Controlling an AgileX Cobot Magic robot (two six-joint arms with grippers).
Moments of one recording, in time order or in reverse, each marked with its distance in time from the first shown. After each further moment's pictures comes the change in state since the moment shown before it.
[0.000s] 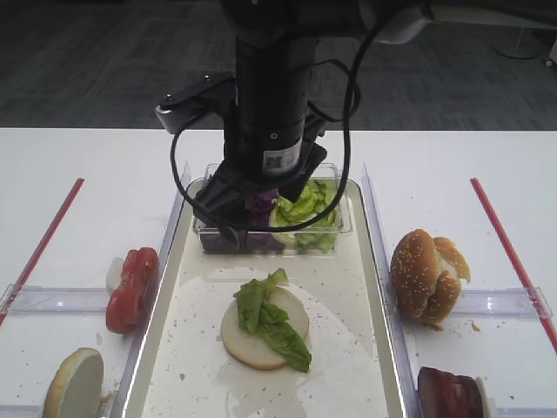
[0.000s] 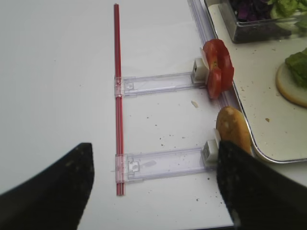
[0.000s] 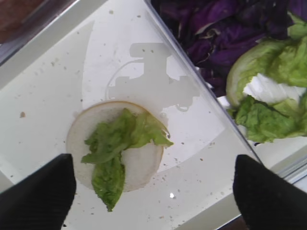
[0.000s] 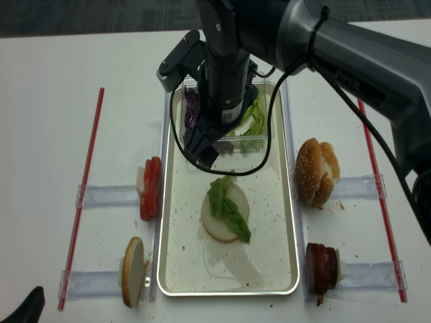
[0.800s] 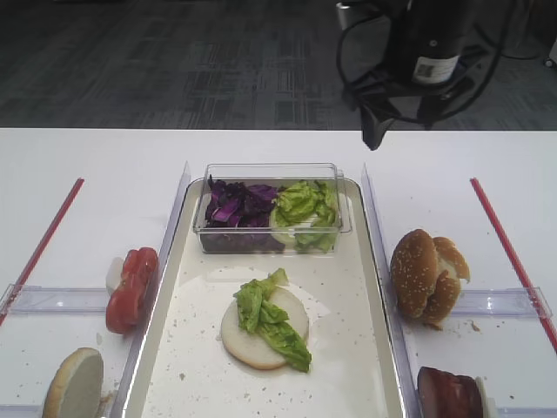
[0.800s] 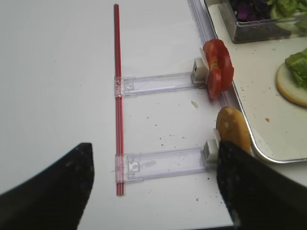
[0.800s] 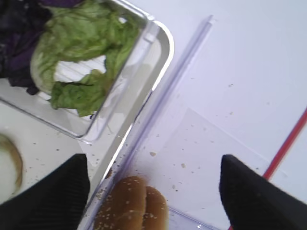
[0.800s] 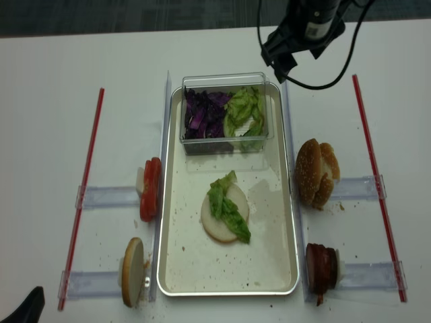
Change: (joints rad) left arm 0.000 0.000 0.000 0.000 0.000 0.000; right arm -0.396 -0.093 0.000 -0.014 0.006 0.048
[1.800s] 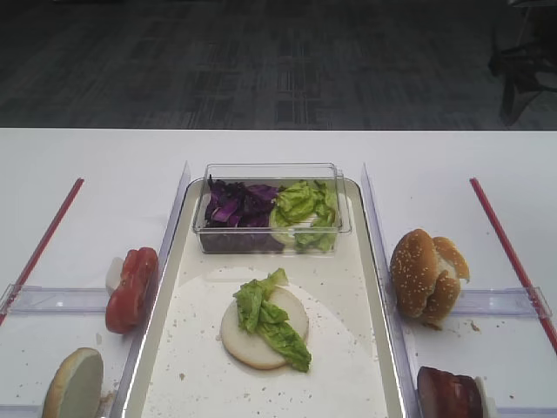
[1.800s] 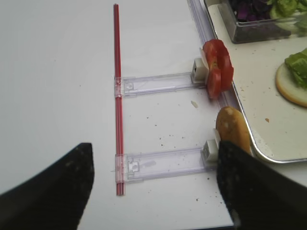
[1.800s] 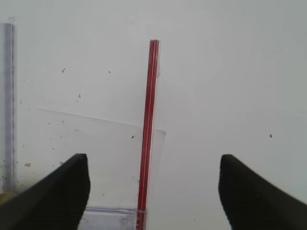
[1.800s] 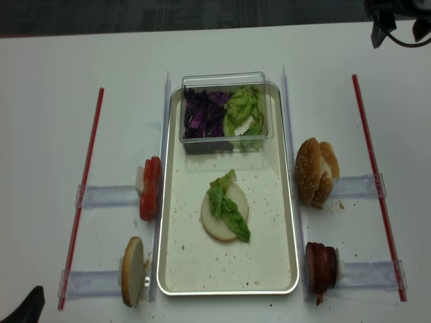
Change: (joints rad) left arm 0.000 0.000 0.000 0.000 0.000 0.000; right arm -0.401 -0.001 0.000 0.036 0.006 -0.011
